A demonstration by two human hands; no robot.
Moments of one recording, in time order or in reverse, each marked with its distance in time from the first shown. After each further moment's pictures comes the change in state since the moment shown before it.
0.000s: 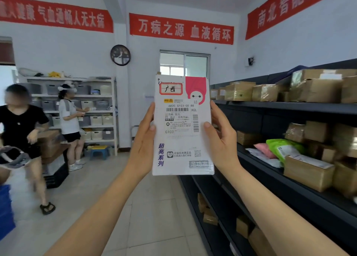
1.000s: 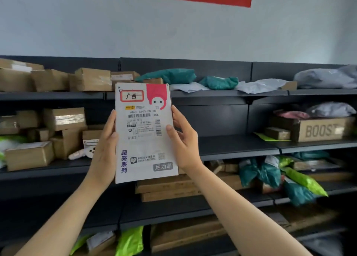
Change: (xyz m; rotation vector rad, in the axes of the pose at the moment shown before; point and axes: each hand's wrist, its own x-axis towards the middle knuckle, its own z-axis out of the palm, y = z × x) left_hand -0.162 0.211 0.244 -1.171 -0.928 0.003; right_hand -0.226 -0.347 -0.175 -1.091 0.709 0.078
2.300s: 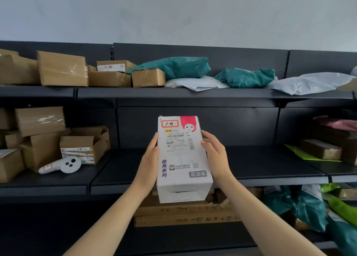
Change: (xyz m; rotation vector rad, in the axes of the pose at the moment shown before) left_hand 0.130 -0.167 0.125 -0.010 -0.073 -0.309; right_hand 0.096 0.200 -0.118 -0.113 0.063 0.458
